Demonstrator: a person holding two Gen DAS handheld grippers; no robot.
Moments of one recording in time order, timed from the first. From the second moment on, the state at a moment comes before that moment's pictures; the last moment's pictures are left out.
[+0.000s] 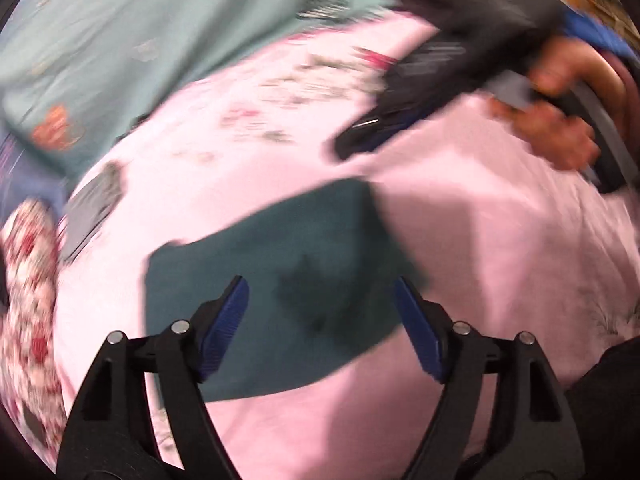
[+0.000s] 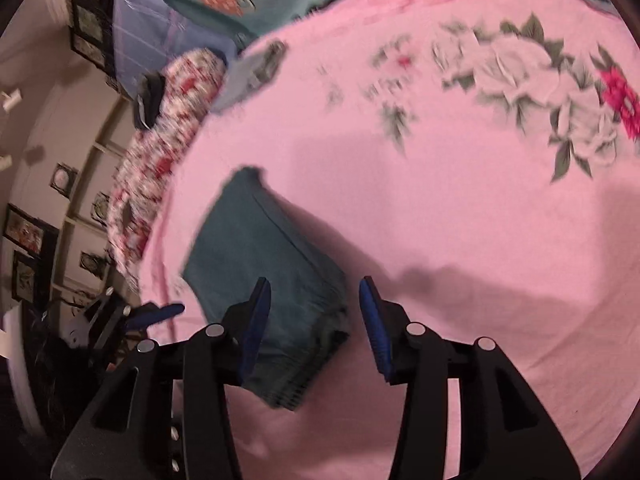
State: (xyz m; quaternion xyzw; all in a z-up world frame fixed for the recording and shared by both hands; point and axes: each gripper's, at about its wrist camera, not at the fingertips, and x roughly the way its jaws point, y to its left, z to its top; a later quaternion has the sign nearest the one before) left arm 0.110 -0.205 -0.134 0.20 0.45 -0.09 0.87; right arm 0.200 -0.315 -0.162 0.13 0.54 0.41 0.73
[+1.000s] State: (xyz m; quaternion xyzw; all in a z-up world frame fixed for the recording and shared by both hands) left arm 0.086 -0.210 -0.192 0.14 0.51 -0.14 0.84; right arm 0.186 -0.315 -0.225 0.23 0.58 0.41 0.67
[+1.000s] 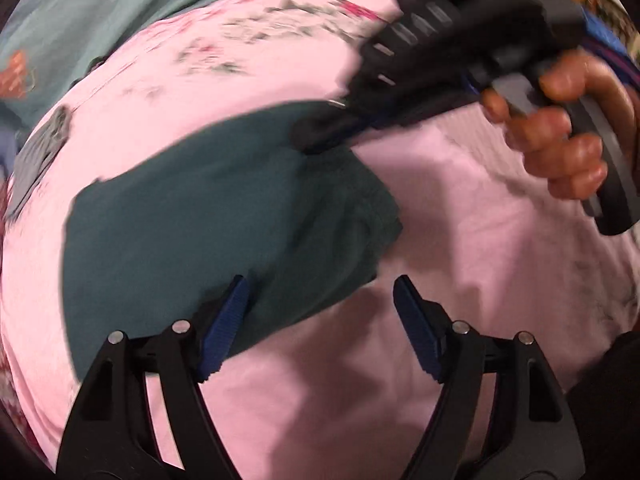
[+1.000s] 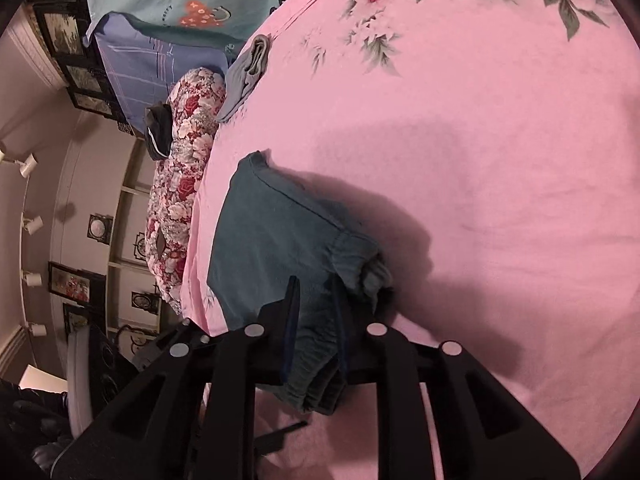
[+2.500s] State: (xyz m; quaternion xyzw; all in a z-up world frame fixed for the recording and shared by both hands) left arm 0.135 0.111 -0.189 -0.28 0.60 -0.24 0.71; right arm 0.055 0.003 -0.158 -0.18 0.42 0.23 0.86
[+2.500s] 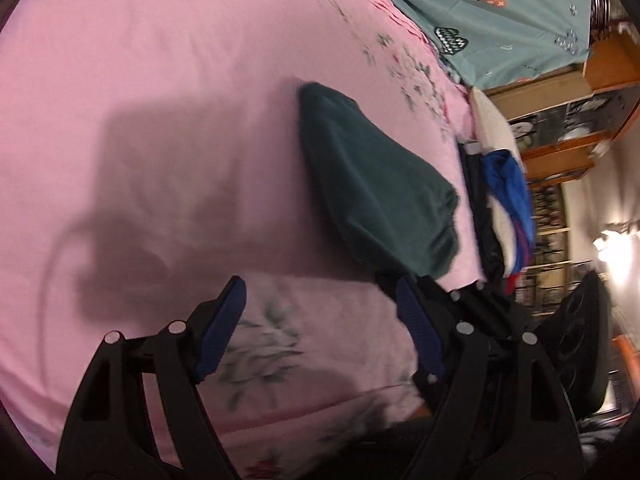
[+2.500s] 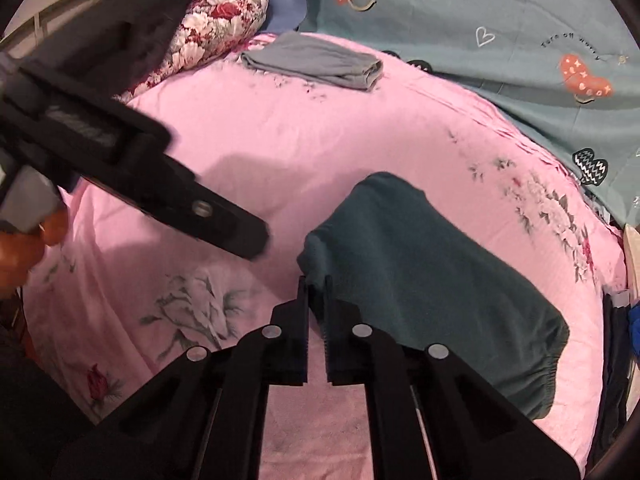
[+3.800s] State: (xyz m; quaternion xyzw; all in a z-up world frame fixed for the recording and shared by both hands) left arm 0.161 0.015 -0.206 -0.14 0.63 -0.21 0.74; right arm 0.068 -0.148 -0.135 -0.03 0.44 0.15 0.88
